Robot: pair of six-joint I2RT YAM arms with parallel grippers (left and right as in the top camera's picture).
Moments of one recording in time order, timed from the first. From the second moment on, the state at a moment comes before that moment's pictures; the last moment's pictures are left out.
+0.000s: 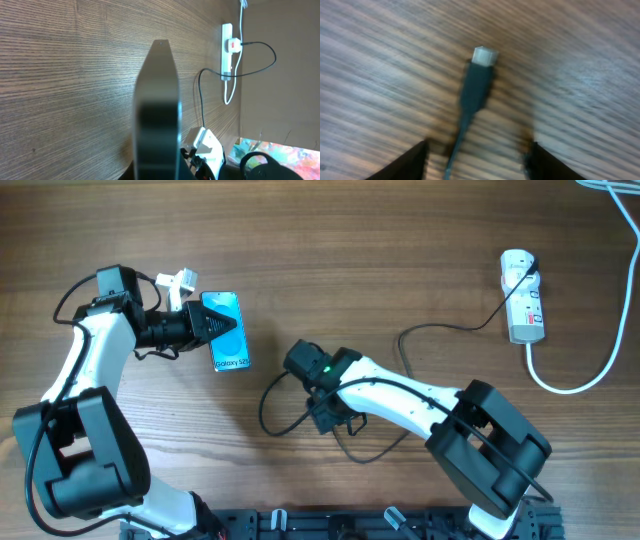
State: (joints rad) left arm 0.24 1.75 1.13 -0.77 0.96 0.06; right arm 0.87 1.91 1.18 -0.83 -0.01 0.41
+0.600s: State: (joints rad) left arm 0.24 1.75 1.13 -0.77 0.96 0.06; right arm 0.77 1.92 1.18 -0.69 -0.01 0.41
